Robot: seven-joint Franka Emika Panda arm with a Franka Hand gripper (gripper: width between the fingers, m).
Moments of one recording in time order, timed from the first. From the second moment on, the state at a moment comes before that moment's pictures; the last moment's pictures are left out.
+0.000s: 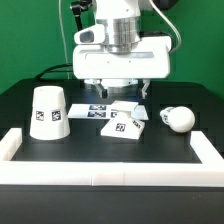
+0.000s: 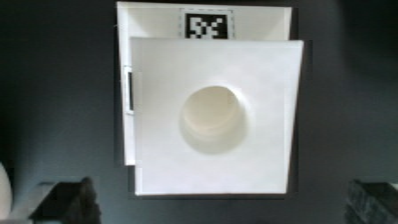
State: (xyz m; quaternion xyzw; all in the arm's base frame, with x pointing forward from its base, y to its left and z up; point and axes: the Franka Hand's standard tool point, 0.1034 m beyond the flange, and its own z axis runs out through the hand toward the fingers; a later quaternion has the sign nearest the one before) arm 0.444 0.006 0.078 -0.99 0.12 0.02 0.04
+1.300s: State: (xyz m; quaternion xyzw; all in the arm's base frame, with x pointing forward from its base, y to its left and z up) arm 0.434 0.003 0.055 -0.99 0.09 0.02 0.03
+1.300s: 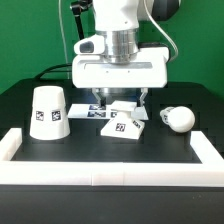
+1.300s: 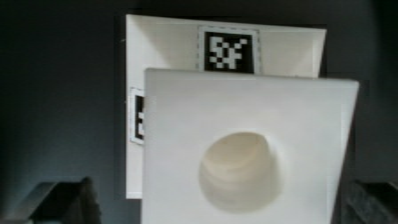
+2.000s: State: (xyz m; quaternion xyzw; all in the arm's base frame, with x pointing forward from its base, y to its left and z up) arm 0.429 0.014 0.045 -1.00 0.07 0.02 0.03
